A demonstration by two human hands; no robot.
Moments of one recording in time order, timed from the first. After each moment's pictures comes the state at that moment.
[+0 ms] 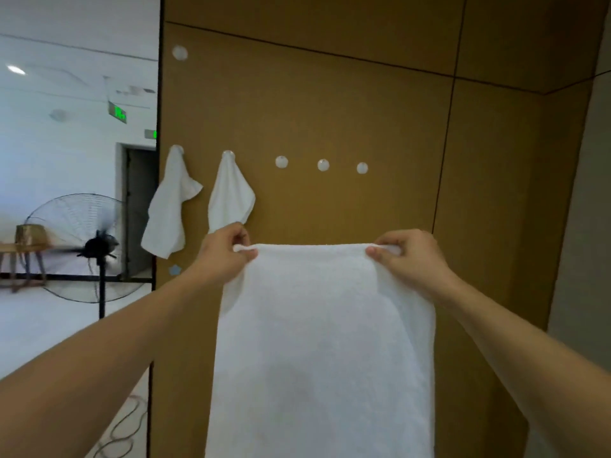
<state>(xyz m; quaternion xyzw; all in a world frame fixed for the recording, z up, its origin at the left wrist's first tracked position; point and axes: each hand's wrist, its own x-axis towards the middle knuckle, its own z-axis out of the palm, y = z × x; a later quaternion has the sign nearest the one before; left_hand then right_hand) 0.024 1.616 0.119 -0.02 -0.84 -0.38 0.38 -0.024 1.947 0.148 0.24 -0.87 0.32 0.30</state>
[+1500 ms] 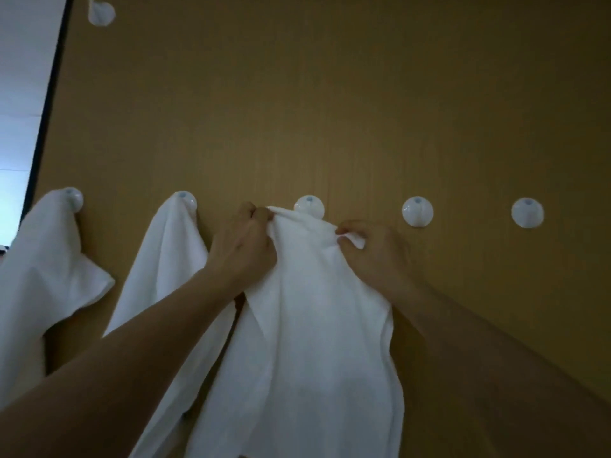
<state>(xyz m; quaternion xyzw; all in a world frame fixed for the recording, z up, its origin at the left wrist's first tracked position) -0.579 1.419 0.294 0.03 -0.80 0.01 0.60 -0.673 1.633 0.292 0.38 -0.72 0.35 0.47</state>
